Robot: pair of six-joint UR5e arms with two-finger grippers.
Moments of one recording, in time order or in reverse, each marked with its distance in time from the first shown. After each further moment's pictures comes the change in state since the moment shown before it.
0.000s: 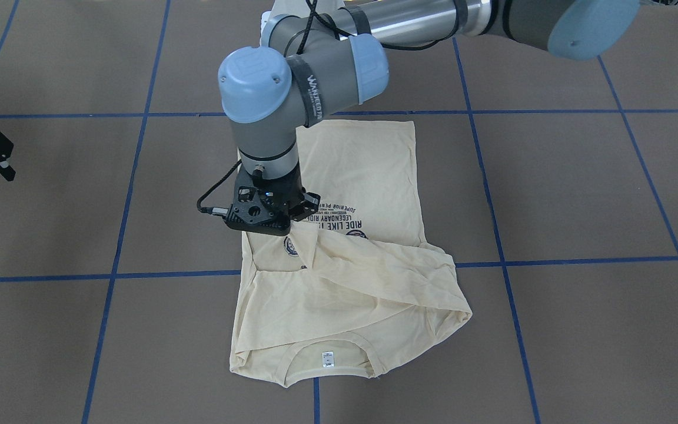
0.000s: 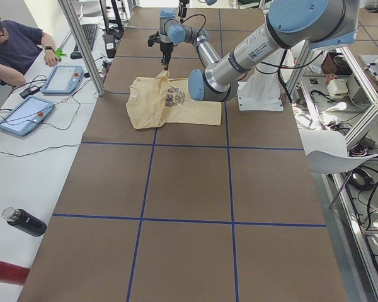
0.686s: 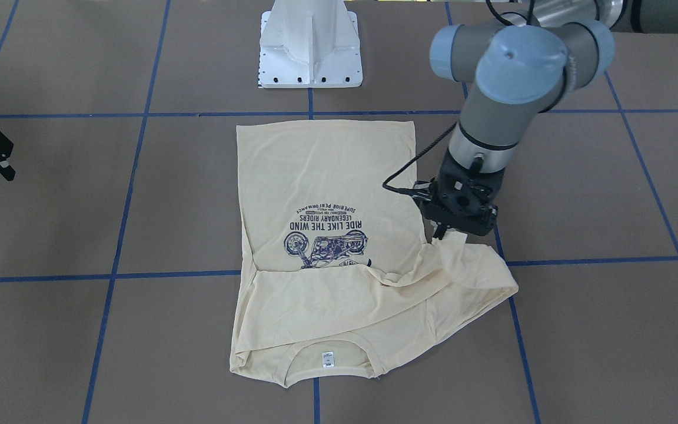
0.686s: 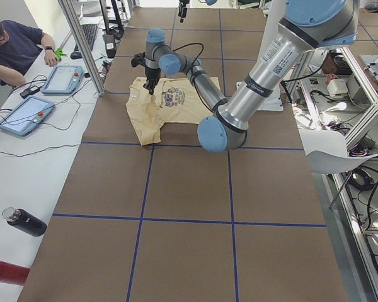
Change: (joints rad) left arm -0.229 0.429 -0.489 0.035 -0.116 0.367; right arm 0.000 -0.001 0.001 0.000 0.001 -0.002
